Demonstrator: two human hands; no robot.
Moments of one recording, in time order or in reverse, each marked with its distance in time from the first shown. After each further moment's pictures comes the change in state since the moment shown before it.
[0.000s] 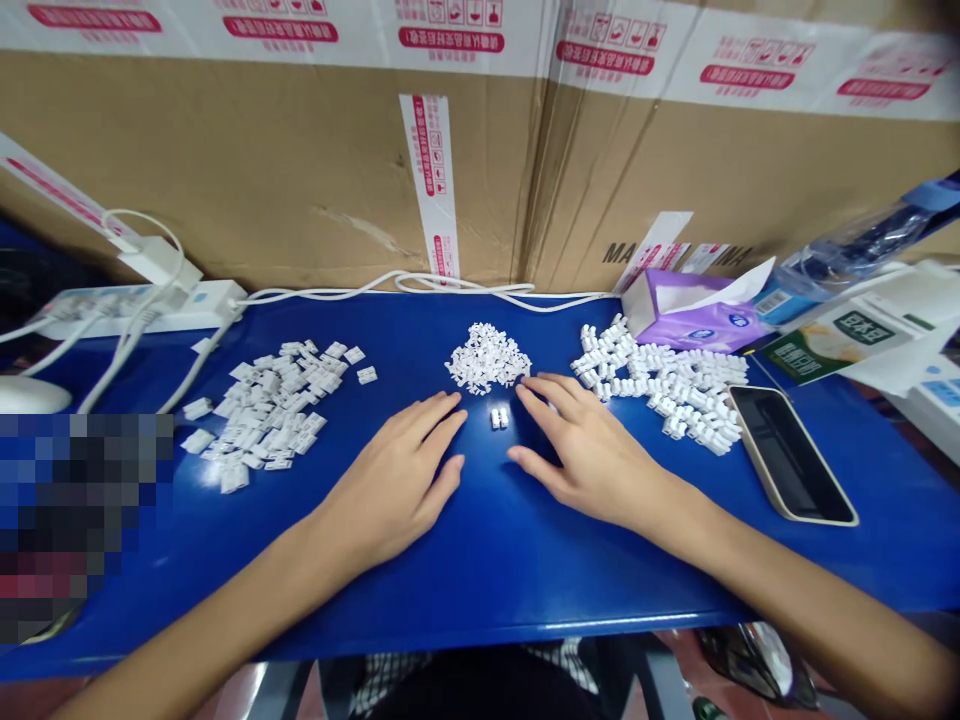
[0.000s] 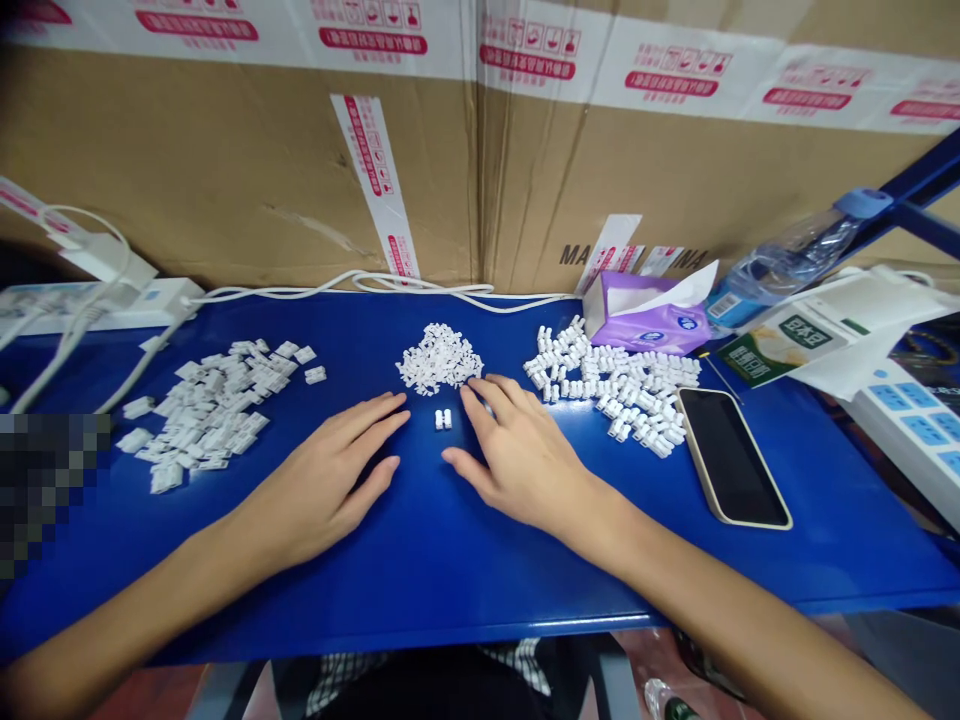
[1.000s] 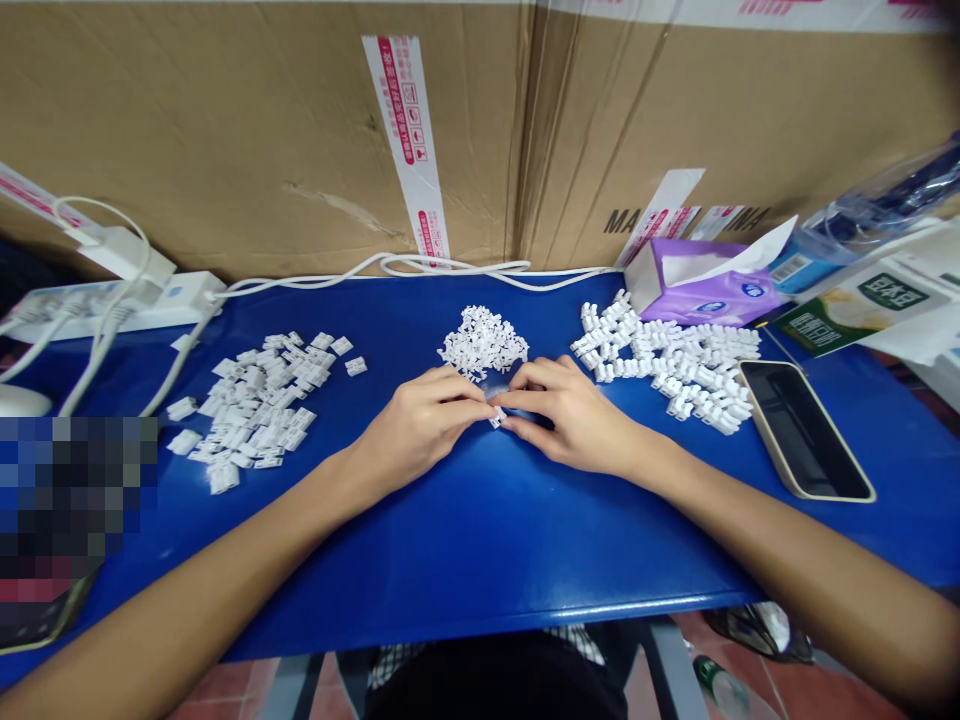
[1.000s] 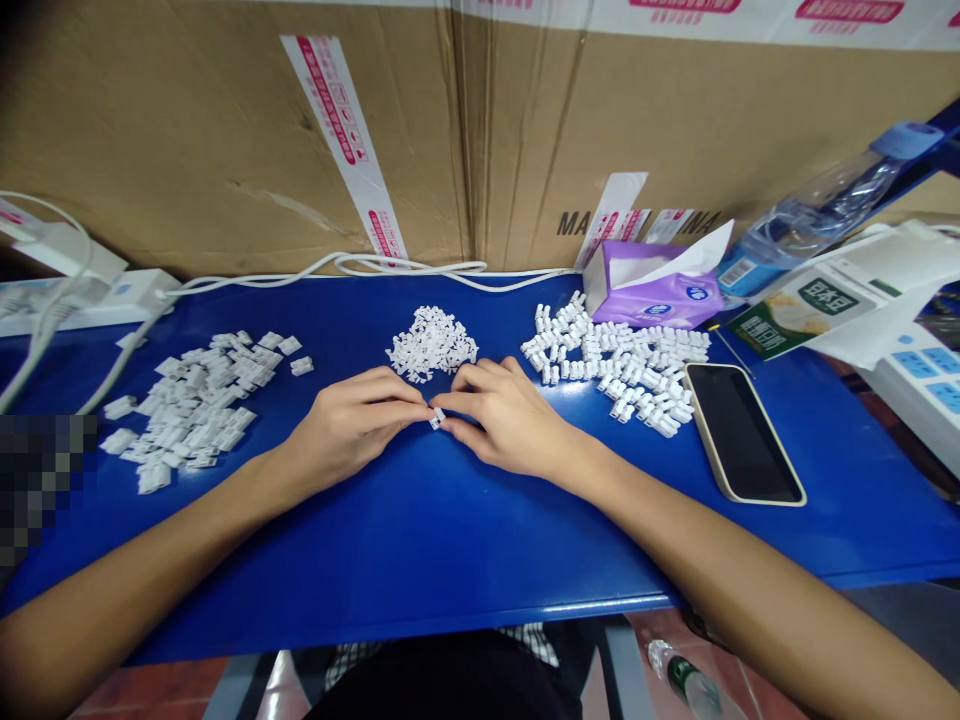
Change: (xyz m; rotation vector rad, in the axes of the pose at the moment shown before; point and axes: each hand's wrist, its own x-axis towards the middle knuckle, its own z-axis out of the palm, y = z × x) left_hand 0.048 -0.024 0.018 -0.278 0.172 0.364; right_hand 0.020 0.024 0.012 0.188 -0.036 -0.157
